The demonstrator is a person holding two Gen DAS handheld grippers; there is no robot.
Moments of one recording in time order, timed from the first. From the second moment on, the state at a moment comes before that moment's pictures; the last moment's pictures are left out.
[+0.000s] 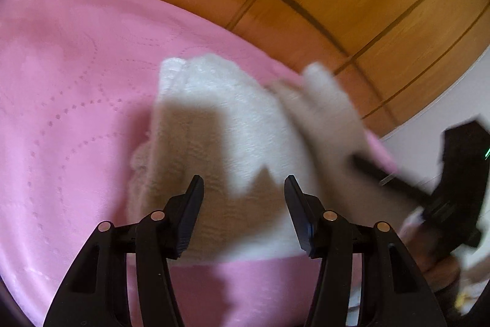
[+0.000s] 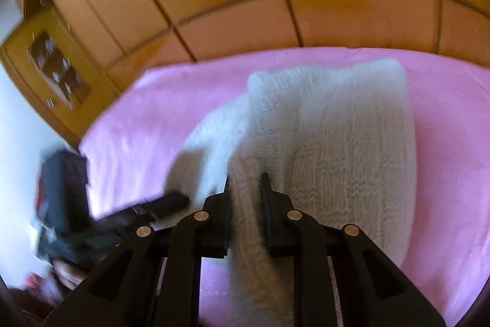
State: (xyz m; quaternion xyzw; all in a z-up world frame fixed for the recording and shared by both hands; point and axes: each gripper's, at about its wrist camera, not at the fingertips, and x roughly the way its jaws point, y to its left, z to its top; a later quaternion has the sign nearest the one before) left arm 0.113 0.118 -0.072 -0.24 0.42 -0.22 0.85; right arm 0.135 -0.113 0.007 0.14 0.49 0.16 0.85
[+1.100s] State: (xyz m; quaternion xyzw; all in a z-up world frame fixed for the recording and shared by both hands) left arm 0.158 0.010 -0.057 -0.31 0.49 -0.34 0.74; right arm 0.061 -0.214 -0.027 0.23 0.45 0.08 0.86
